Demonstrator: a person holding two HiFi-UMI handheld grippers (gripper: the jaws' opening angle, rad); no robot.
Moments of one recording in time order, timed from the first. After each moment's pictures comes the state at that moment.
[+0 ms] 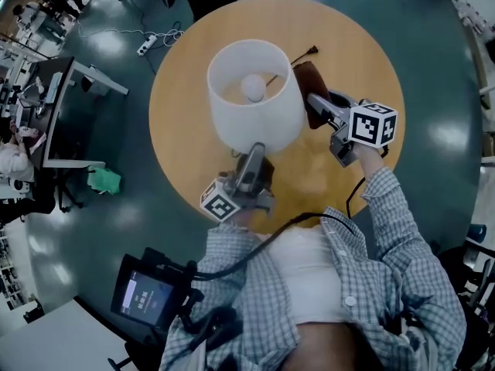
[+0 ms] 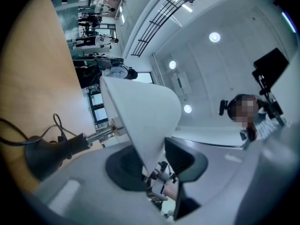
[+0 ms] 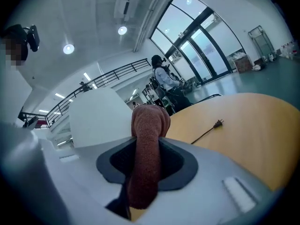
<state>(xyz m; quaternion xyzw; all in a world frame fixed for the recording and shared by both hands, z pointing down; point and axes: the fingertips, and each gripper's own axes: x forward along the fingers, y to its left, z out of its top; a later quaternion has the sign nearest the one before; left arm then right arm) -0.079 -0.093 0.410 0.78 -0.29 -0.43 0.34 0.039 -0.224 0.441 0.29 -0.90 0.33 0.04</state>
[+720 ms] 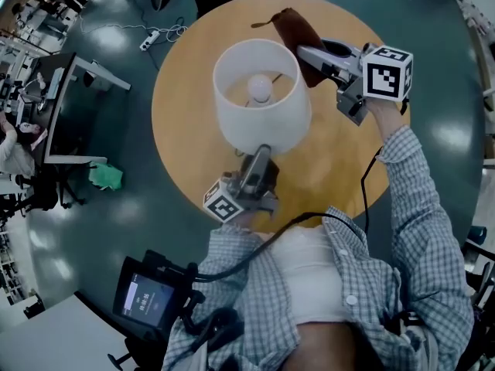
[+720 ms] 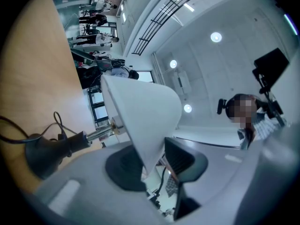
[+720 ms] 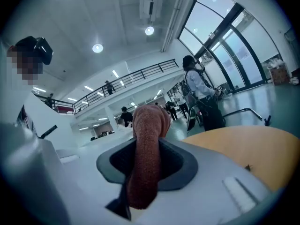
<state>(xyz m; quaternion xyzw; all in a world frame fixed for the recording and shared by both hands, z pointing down) -0.077 -0.091 0.409 0.78 -0.28 -0.43 0.34 -0.016 -0.268 0.319 0.15 -0.96 0.24 0.02</state>
